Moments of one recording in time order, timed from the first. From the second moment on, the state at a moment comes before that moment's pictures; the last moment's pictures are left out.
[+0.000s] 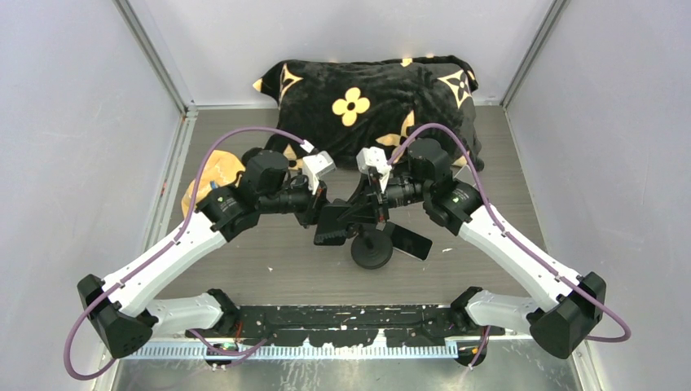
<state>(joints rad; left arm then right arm) -0.76 1.13 1.15 -0.54 0.42 -0.05 0.65 1.15 1.08 -0.20 -1.04 -0.16</state>
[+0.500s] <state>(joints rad) -0.80 1.14 1.16 -0.54 0.31 -0.06 0.61 1.10 1.04 -0.25 -0.93 -0.04</state>
